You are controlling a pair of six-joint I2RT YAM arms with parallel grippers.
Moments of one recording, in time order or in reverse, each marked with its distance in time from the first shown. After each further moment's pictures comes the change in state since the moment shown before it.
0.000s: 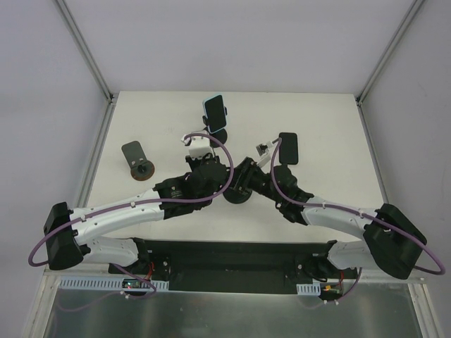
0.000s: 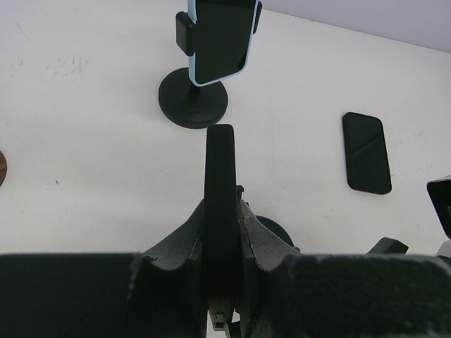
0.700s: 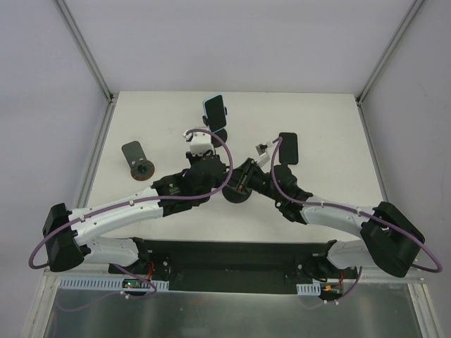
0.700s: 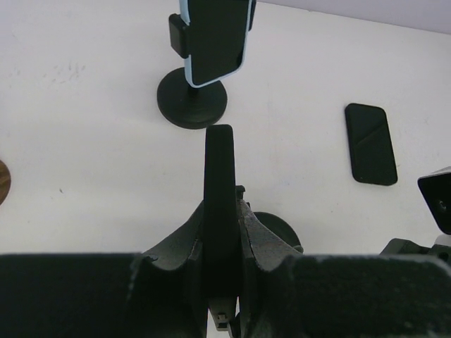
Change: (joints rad) left arm 0.038 0.000 0.007 0.001 0.020 0.059; right arm -0.005 0.039 0.003 0.058 -0.041 0.081
